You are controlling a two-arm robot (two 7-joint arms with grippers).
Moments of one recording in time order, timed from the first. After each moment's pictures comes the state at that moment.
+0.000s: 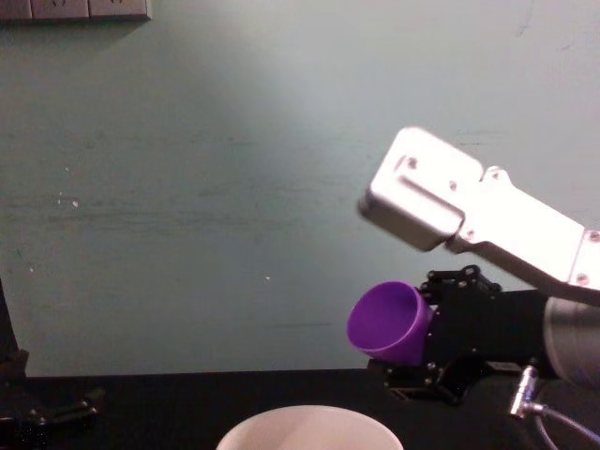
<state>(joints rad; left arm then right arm) -0.20 0.60 0.45 -1.41 -0.25 -0.12 0.03 0.33 0.45 -0.57 -1.71 -0.38 0.31 0.30</state>
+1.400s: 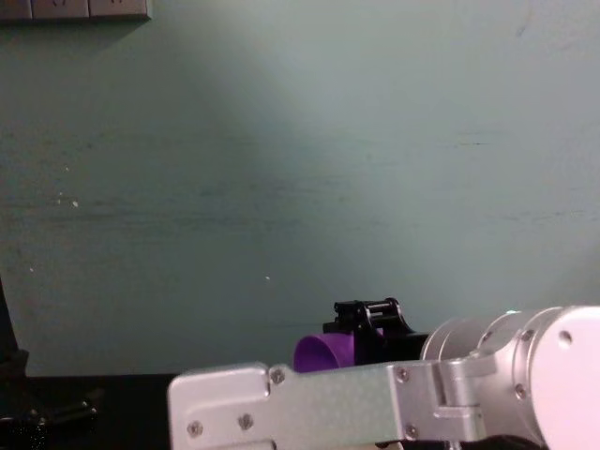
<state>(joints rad) -0.20 0.60 0.45 -1.41 -0.25 -0.12 0.03 0.48 0.40 -0.90 -1.69 -1.03 0.50 0.43</state>
